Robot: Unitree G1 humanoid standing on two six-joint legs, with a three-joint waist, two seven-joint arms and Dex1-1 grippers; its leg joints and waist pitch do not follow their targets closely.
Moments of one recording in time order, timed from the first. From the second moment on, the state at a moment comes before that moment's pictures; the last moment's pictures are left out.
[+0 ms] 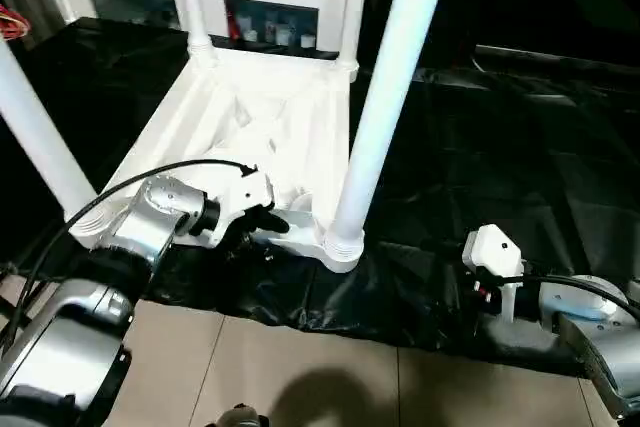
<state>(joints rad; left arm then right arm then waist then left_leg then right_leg) -0.76 0.47 -0.36 0.86 -0.01 -0.02 -1.27 -0.09 -0.59 0.13 0.02 0.22 0.17 0.96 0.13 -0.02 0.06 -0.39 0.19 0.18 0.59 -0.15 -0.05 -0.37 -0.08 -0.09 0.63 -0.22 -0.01</state>
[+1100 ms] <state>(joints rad) -0.78 0.39 -0.35 0.90 0.03 -0.01 -1.34 -0.14 -0.52 0.13 0.05 0.23 0.18 0.95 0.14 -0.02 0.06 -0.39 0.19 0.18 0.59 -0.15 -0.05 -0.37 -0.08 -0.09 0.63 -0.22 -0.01</state>
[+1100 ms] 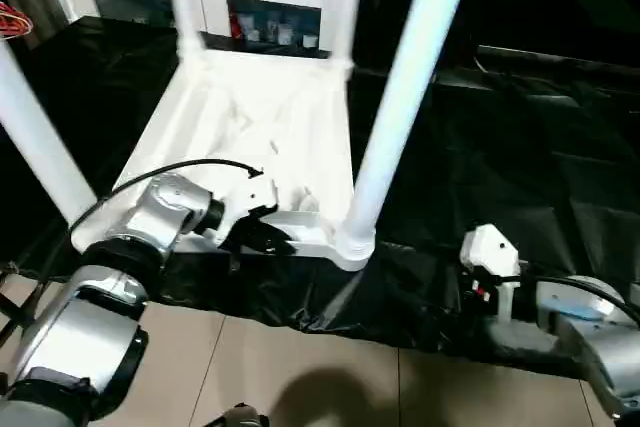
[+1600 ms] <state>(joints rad) -0.66 0.30 -0.35 0.65 0.05 0.13 -1.18 -0.25 -0.47 0.17 0.18 0.14 0.17 0.85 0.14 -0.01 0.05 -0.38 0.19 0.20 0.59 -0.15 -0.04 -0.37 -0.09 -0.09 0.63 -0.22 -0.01</state>
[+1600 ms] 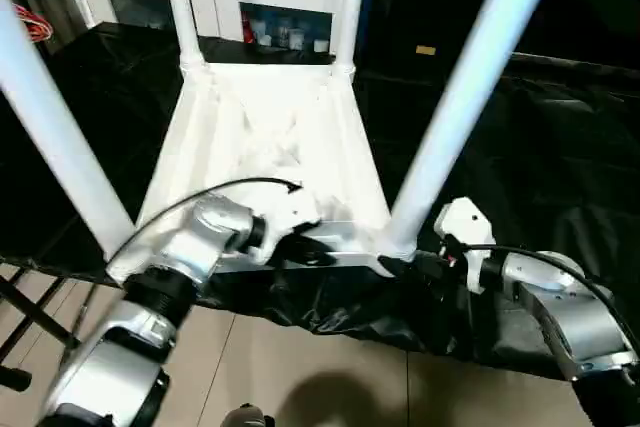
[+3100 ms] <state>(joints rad) -0.72 0.09 -0.31 0.73 0.14 0.25 -0.81 -0.42 -0.14 0.03 0.55 0.03 0.09 0.31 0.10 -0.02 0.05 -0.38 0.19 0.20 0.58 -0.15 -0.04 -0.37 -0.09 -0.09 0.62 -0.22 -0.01</state>
